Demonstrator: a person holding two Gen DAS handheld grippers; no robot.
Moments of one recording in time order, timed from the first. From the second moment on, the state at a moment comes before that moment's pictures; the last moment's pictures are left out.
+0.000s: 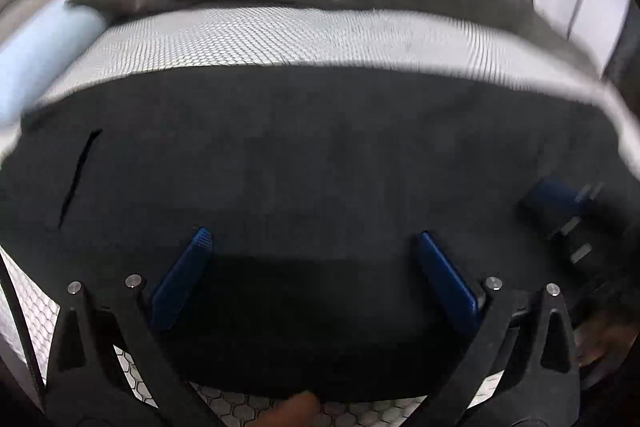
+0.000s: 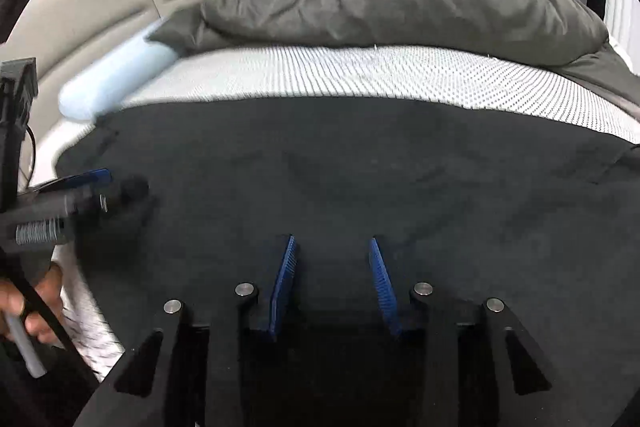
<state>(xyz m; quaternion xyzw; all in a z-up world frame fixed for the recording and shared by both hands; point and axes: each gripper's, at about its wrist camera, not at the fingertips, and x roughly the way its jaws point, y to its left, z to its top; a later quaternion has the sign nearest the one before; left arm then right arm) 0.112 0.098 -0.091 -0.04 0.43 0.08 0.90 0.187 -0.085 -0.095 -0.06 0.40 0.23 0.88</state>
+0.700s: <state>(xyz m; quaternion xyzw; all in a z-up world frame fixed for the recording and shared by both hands) 0.095 0.074 -0.070 -0.06 0.40 0.03 0.91 0.165 -0.252 -0.054 -0.06 0.36 0.02 0.93</state>
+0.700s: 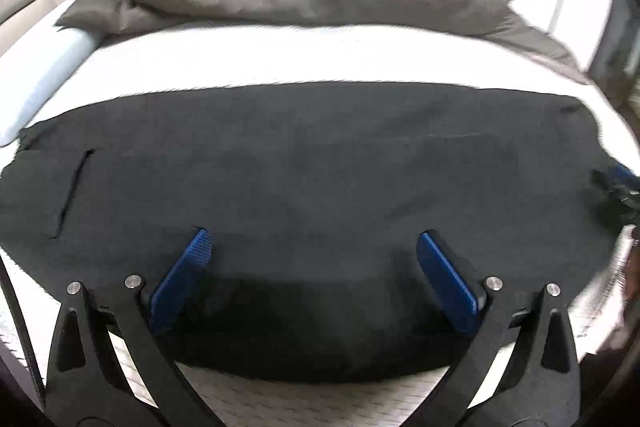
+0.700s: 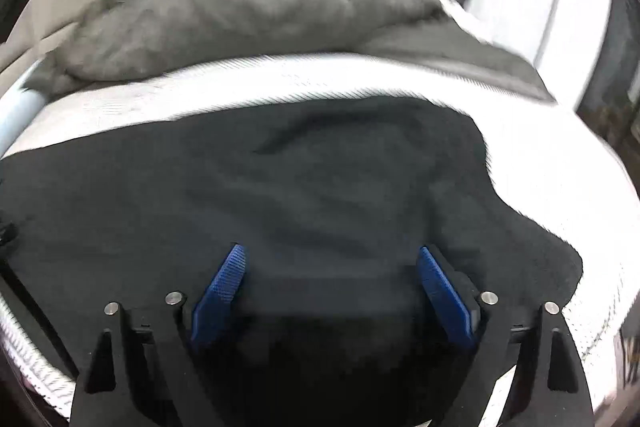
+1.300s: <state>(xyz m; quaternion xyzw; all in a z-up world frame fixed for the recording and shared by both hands) 0.092 0.016 -0.091 -0.03 0.41 0.00 0.91 0.112 -0.260 -0.079 -0.12 0.35 0.03 0.93</state>
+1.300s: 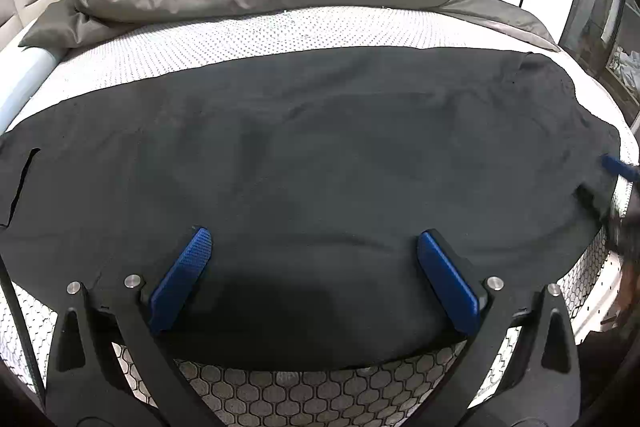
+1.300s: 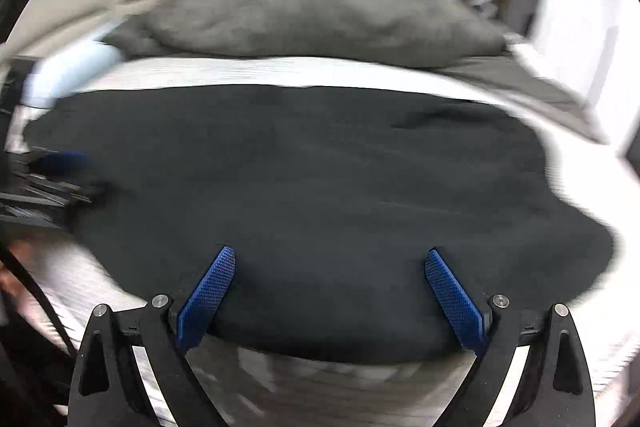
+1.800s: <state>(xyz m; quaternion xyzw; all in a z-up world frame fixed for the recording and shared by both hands) 0.111 0.029 -0.068 -0.02 0.42 0.00 0.91 0.149 -0.256 -0.050 -0.05 0.35 0.07 0.93</state>
